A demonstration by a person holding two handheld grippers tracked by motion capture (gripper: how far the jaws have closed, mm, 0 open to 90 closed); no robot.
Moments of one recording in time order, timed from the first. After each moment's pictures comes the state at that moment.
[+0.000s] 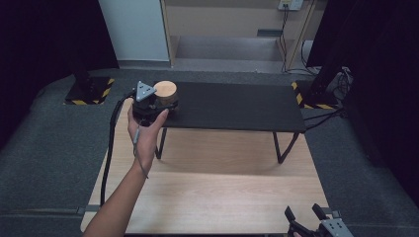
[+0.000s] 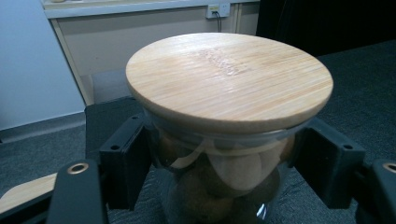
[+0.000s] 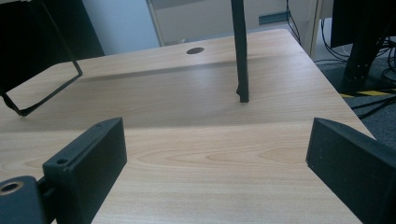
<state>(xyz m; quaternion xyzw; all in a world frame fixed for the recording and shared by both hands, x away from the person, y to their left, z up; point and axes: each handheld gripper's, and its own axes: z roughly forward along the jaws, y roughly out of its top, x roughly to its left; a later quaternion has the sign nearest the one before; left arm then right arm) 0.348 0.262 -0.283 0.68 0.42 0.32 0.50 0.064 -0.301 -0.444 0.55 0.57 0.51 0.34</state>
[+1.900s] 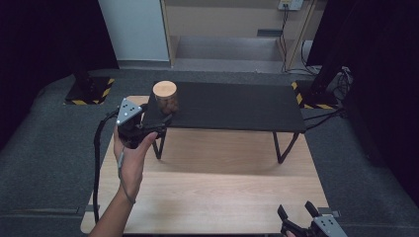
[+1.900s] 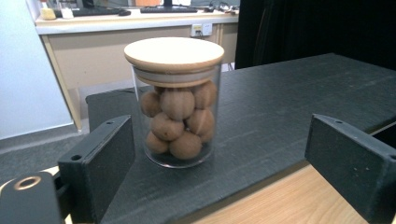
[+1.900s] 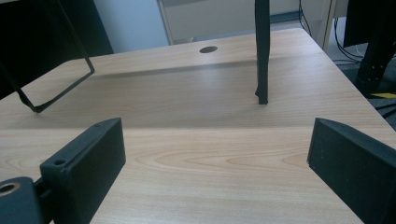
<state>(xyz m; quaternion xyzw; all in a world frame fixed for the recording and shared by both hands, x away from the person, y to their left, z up) 0.272 0.288 -0.292 0.67 0.39 0.31 0.54 0.070 -0.289 -0.441 0.54 0.58 0.51 0.33</state>
